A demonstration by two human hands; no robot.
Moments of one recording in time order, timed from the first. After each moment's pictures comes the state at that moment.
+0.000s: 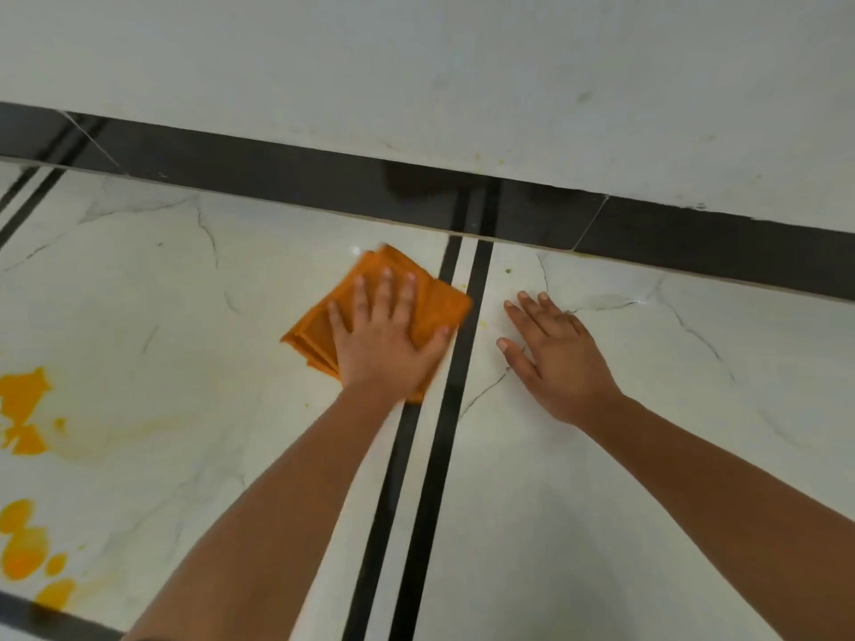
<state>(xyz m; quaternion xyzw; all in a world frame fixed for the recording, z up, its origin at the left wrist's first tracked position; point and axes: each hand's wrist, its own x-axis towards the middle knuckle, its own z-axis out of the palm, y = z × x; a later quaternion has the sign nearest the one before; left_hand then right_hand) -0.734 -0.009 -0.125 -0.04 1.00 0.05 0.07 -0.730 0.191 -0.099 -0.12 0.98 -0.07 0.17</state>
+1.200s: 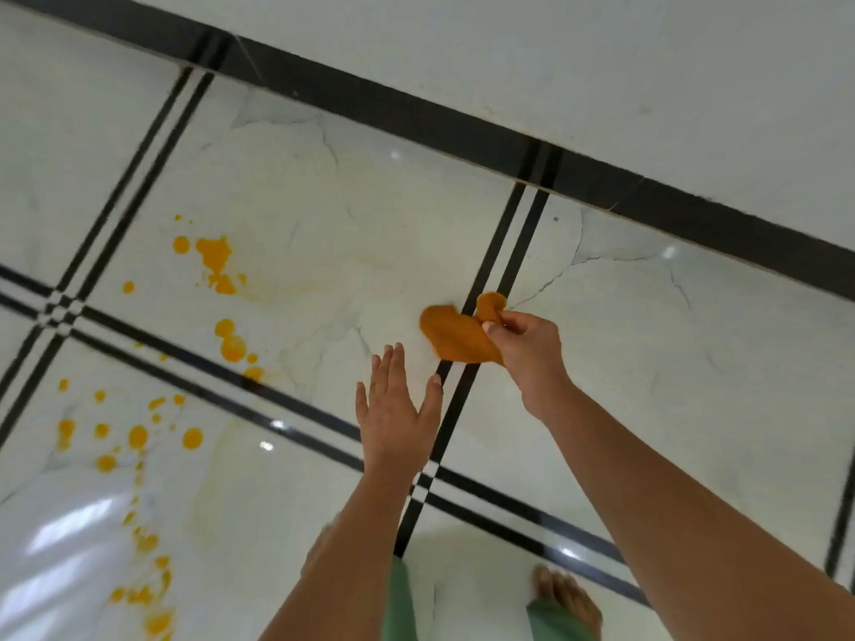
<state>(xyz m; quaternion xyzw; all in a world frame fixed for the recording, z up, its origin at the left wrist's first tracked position) -0.517 -0.026 0.033 -0.27 0.89 0.32 0.18 -0.622 0.086 0.071 0.25 0.78 -0.49 0.28</state>
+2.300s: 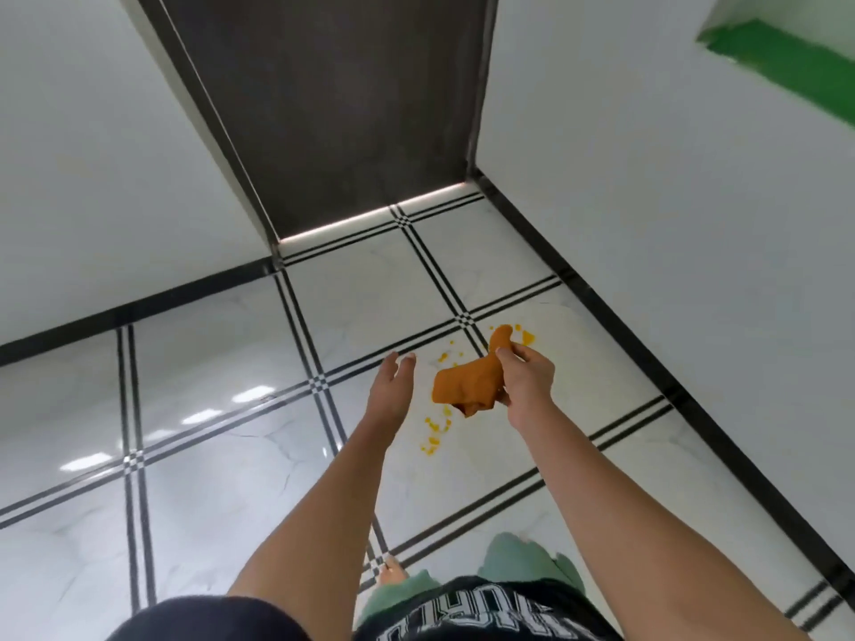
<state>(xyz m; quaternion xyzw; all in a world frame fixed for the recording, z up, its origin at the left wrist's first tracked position) -0.050 -0.224 0.664 -0.54 0.56 0.61 -0.14 -0.178 -0.147 0.691 0.06 0.73 -0.58 0.35</state>
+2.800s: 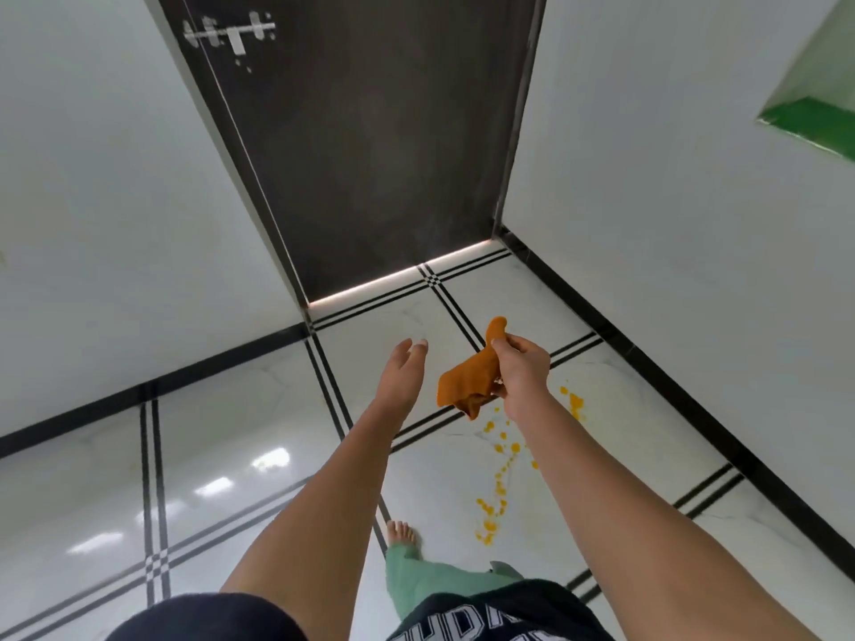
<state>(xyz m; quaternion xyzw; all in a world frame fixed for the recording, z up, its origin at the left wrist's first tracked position) -0.032 -0.446 0.697 -0.48 0.63 0.59 -0.14 -0.148 -0.372 0.710 0.04 0.72 -0.61 0.33</state>
